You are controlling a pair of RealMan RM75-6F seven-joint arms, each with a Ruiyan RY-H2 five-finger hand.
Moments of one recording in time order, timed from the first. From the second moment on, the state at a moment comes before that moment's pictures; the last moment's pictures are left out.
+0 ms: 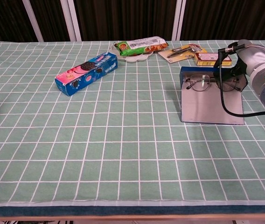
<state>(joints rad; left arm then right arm) -0.11 -1.09 -0.10 -1.70 1.29 1.38 -0.03 0.69 -1.83 0.43 -1.29 -0.76 1.31 -0.36</state>
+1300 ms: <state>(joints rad) -0.11 -1.08 -0.10 -1.70 1.29 1.38 -0.03 0.65 -1.89 0.47 -1.22 -0.84 1.32 -0.31</state>
